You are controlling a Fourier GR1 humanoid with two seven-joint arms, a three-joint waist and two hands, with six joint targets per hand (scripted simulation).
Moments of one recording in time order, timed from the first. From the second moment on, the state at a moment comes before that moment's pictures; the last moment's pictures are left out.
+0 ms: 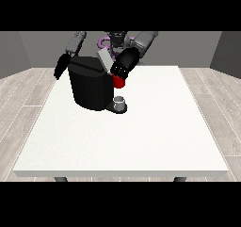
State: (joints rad) left arm -1.25 0.46 0.08 -0.64 -0.86 -0.32 -0.15; right arm -0.46 -0.07 -0.05 -1.27 0.17 -0.20 0.01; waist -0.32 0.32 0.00
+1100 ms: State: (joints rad) left arm -1.31 0.52 0.11 -0.64 -0.88 -0.25 -0.27; right arm -0.52 -0.09 -0.04 -1.29 0.20 -0.20 0.02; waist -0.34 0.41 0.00
